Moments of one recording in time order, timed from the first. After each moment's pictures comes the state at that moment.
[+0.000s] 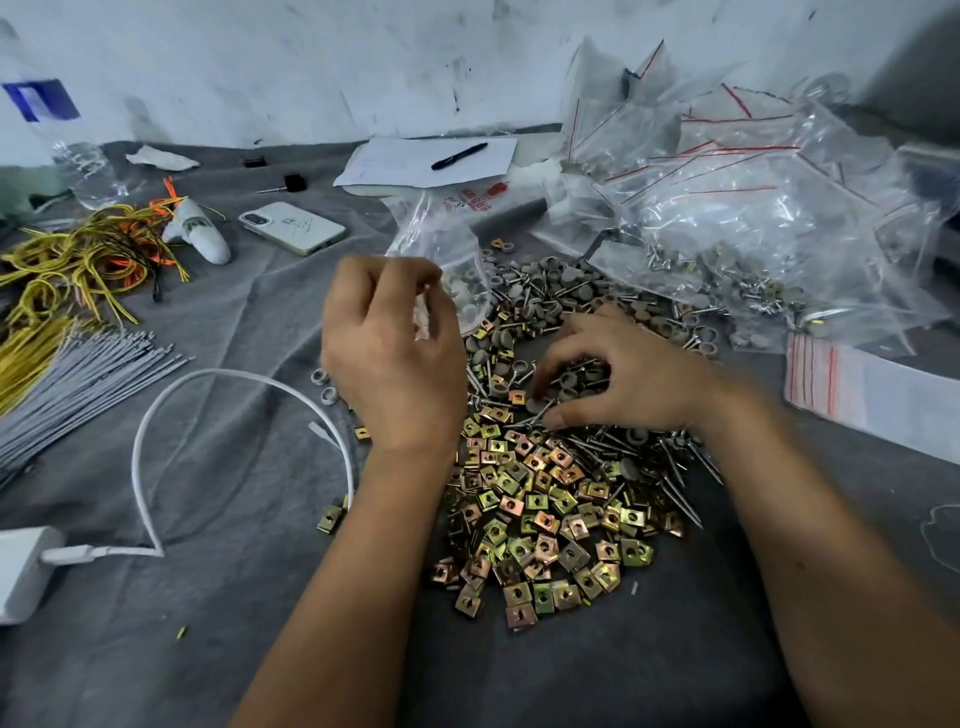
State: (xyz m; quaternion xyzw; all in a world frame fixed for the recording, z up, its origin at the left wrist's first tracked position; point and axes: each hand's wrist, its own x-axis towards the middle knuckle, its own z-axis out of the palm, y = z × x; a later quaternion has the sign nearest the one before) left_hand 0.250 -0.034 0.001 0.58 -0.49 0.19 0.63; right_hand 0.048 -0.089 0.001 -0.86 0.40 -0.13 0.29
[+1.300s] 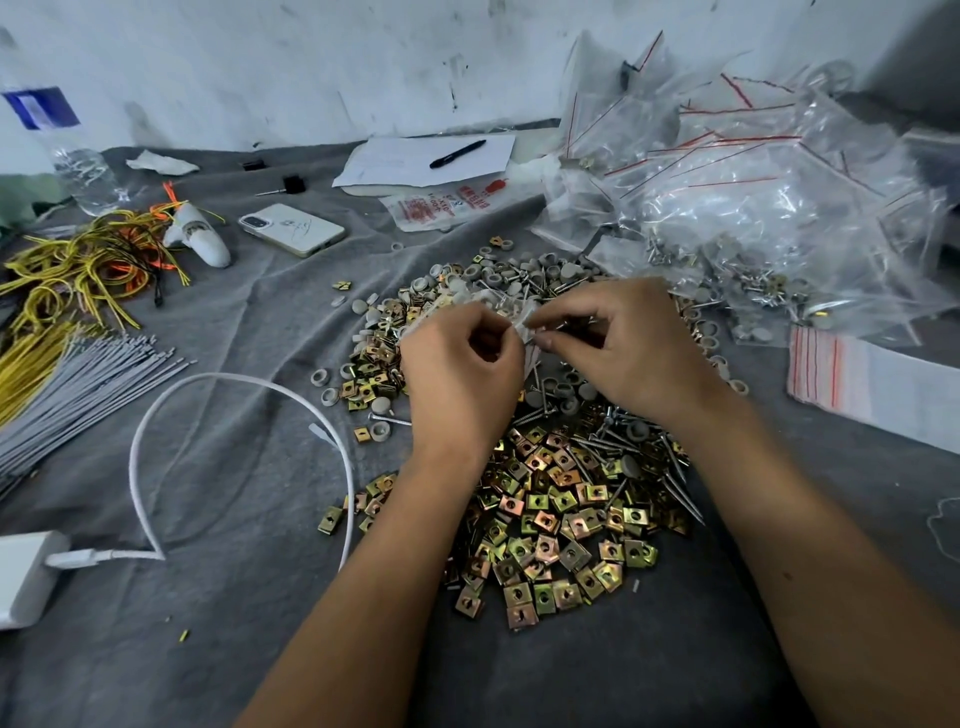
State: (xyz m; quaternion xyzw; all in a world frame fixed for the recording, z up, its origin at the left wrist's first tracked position) left_hand 0.228 -0.041 -0.021 0.60 -0.58 -0.07 0.54; right_hand 0.066 -0.084 -0.001 -0.81 0.39 -0.39 0.18
